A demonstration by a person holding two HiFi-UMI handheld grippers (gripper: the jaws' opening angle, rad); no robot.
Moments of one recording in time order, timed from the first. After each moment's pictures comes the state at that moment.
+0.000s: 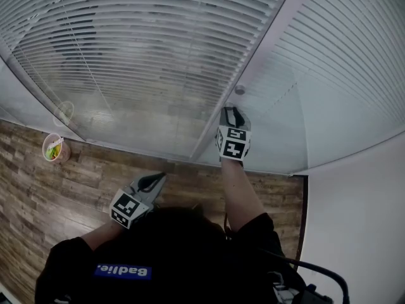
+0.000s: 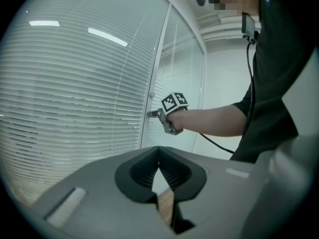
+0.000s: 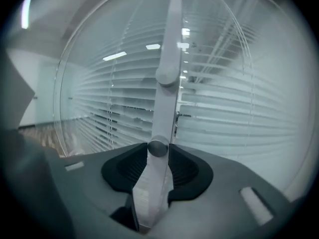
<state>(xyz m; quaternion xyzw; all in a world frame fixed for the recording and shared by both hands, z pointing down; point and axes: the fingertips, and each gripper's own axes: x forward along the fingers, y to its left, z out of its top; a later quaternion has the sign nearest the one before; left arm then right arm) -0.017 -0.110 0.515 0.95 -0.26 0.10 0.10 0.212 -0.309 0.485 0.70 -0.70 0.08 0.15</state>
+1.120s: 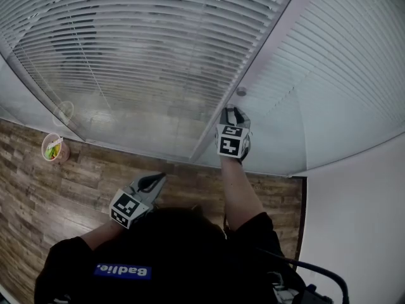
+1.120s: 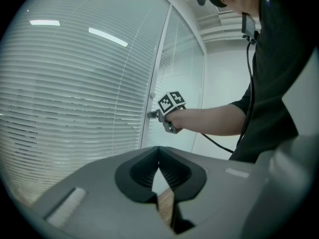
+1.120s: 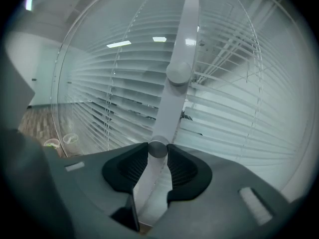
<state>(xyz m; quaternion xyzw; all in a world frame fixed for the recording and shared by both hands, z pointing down) -0.021 -0.110 0.515 0.96 -0.26 0.10 0.11 0.210 -0.313 0.486 0.70 -0.67 0.06 0.23</state>
